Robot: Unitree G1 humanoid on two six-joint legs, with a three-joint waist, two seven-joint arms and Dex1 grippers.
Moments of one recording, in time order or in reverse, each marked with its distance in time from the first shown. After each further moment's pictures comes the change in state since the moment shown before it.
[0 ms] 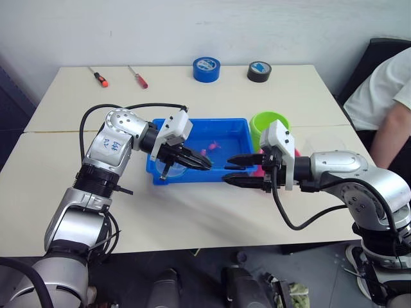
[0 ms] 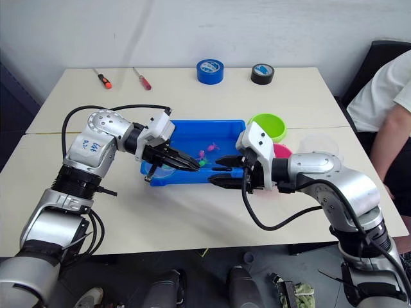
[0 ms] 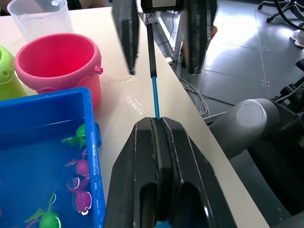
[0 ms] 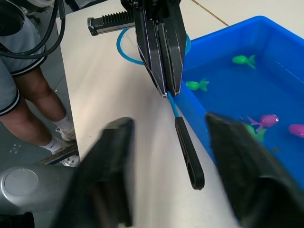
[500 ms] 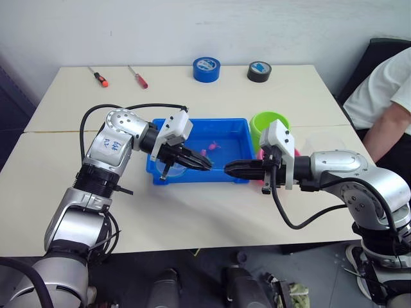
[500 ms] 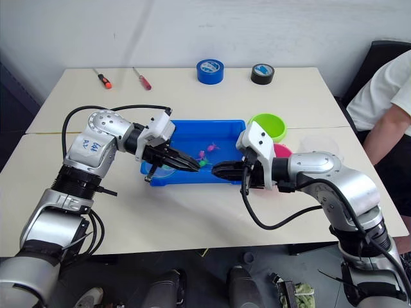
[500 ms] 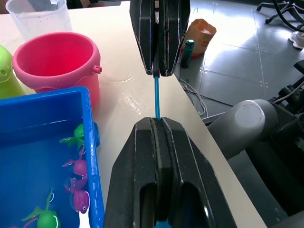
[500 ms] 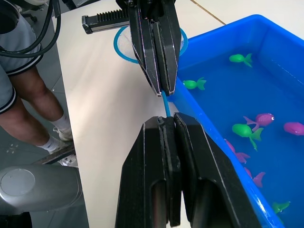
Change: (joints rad) left arm -0.005 0.000 -0.003 0.000 0.002 0.010 0.000; right arm -0.001 -0.001 0.001 0.006 -0.011 -0.003 0.000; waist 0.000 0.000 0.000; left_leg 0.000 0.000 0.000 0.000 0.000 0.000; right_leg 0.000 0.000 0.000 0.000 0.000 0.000
